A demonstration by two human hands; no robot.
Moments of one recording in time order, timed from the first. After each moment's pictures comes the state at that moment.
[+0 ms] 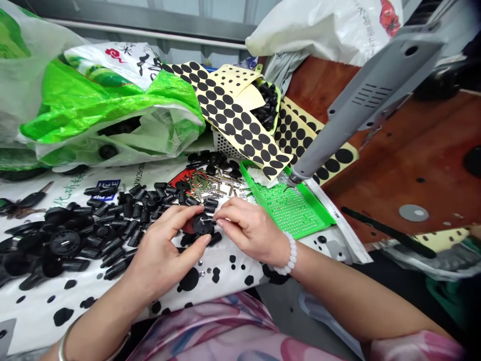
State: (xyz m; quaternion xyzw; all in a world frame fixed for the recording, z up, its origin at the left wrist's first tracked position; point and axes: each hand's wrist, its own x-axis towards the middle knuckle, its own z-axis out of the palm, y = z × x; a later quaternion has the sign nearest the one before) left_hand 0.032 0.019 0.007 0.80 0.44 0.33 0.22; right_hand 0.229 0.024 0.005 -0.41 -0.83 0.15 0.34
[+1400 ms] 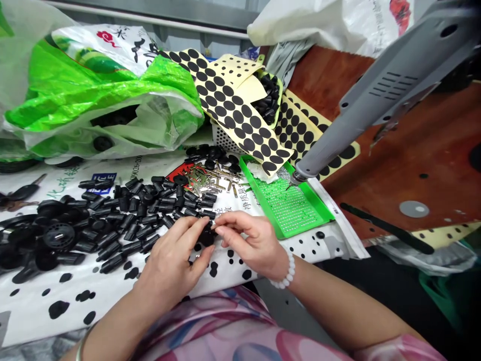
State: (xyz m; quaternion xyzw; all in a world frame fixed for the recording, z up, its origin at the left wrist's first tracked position) left_hand 0.038 -0.001 -0.027 0.86 0.41 0.29 0.06; right_hand 0.223 -0.003 -0.016 -0.43 -0.71 0.33 0.46
